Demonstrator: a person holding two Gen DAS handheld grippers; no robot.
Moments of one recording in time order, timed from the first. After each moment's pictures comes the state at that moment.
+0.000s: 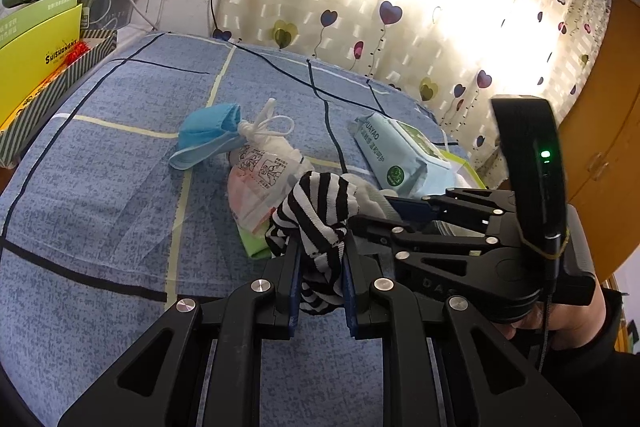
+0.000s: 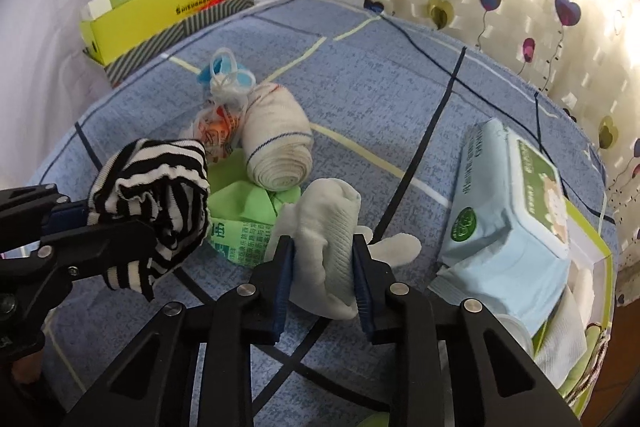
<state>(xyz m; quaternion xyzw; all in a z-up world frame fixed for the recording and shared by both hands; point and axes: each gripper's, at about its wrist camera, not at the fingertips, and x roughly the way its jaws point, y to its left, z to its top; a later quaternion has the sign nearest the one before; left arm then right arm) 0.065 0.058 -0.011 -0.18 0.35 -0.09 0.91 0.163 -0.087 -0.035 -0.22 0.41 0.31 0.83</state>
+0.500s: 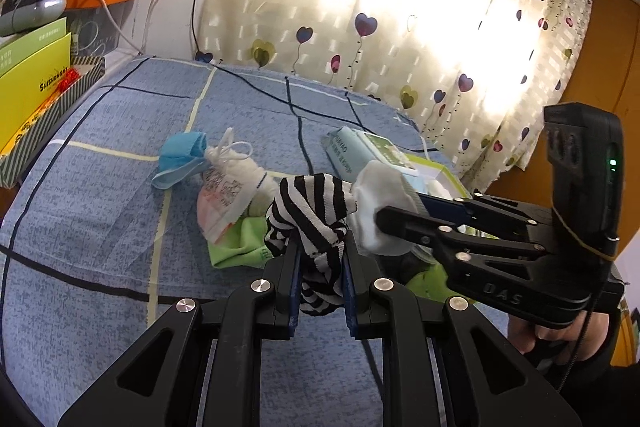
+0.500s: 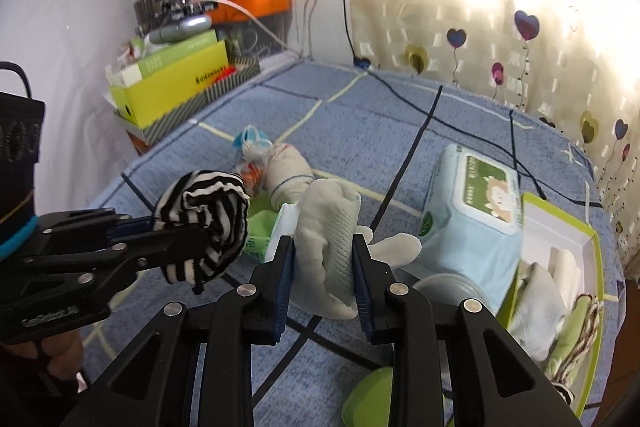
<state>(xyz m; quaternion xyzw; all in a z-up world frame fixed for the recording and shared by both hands) 0.052 0.036 0.015 -0.17 0.33 -0.10 0.92 0.124 -0.141 0.015 -0.13 0.35 0.34 0.86</state>
